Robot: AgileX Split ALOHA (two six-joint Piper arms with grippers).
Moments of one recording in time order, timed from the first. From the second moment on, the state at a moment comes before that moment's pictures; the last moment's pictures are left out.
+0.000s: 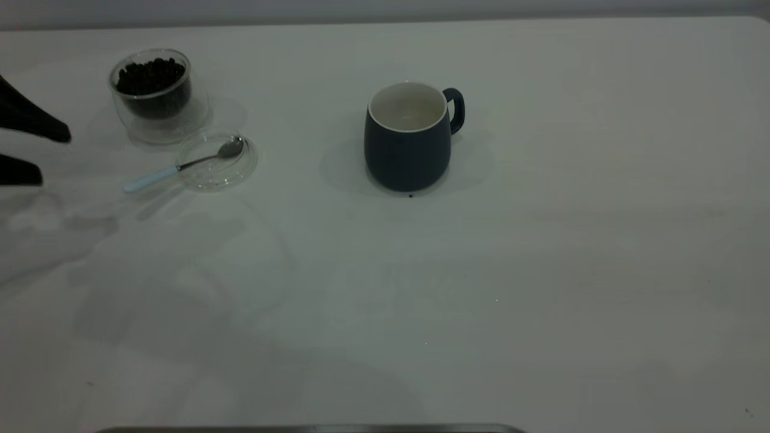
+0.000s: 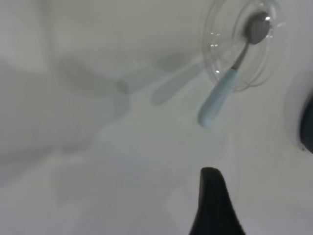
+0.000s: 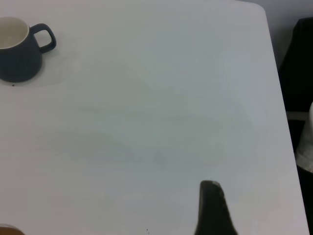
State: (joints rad) left arm 0.38 2.05 -0.81 -1.37 0.55 1.04; right arm -0.07 -0.02 -0.47 0.09 1.14 -0.19
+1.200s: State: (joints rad) left arm 0.38 2.50 -0.89 -1.79 0.91 1.81; right arm -0.07 -0.02 -0.47 0.09 1.14 -0.19
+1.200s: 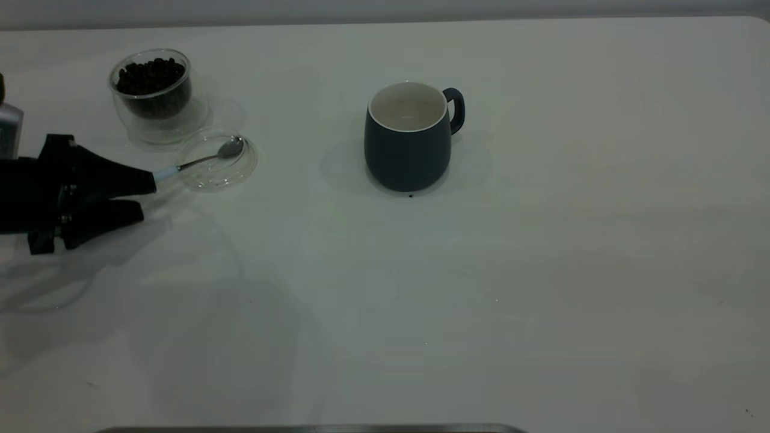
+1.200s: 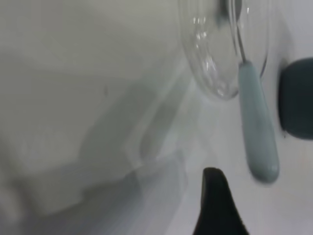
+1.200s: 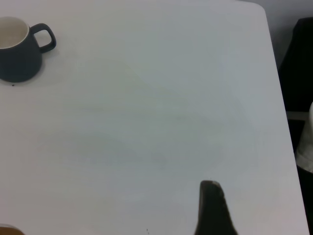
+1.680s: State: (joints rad) left arm 0.38 2.50 -0.95 -1.79 0.92 1.65; right arm -0.07 -0.02 -0.47 0.09 1.14 -0.19
